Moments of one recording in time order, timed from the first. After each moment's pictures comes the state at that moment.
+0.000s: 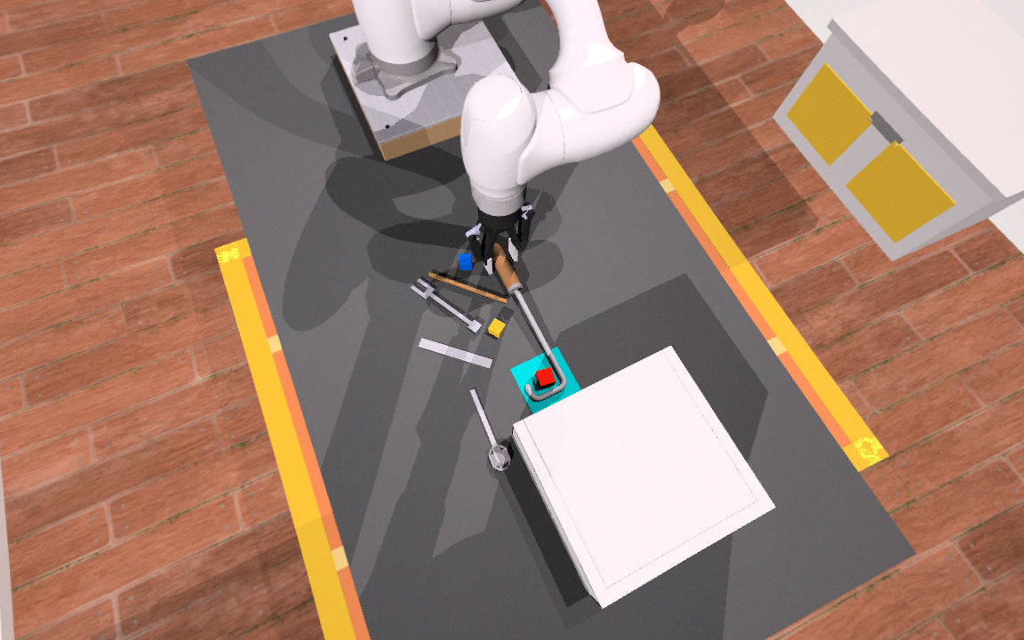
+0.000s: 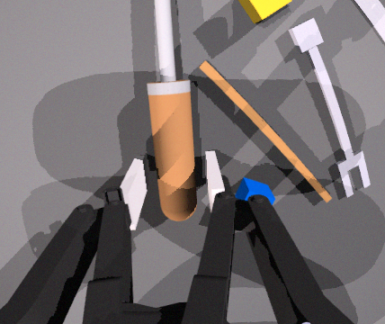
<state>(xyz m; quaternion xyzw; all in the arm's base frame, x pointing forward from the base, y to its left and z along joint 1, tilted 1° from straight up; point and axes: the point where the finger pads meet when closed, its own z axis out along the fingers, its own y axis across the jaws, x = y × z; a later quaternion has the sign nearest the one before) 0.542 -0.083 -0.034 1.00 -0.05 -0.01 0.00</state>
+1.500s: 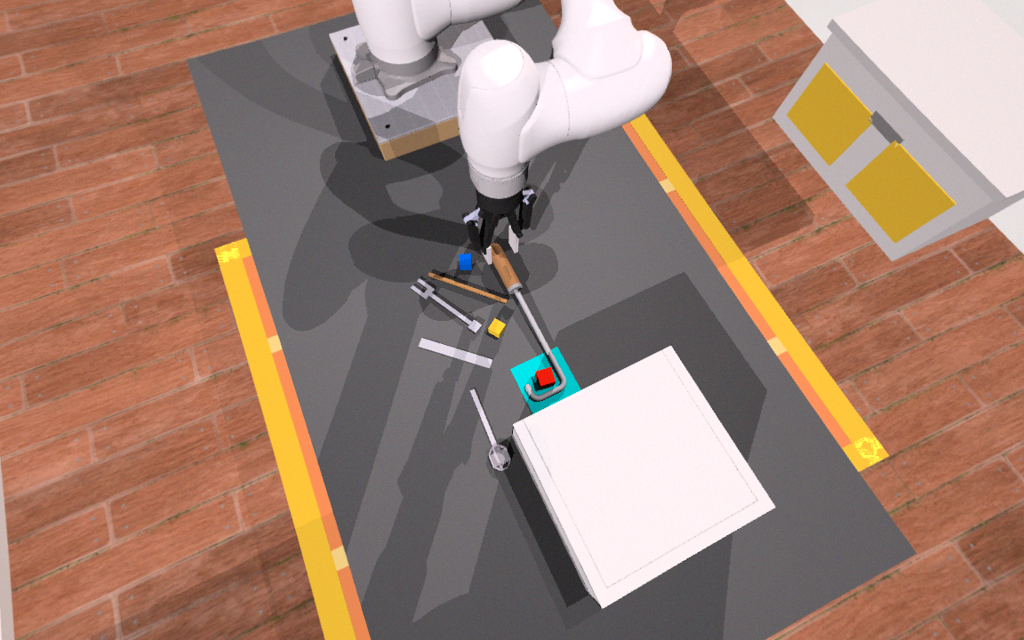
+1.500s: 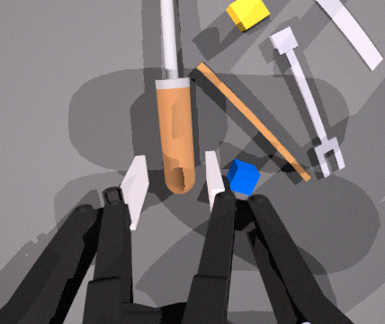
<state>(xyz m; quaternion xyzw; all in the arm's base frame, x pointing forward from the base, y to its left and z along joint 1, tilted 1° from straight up) 0.545 -0.083 0.015 1.00 -0.05 -0.01 0.00</state>
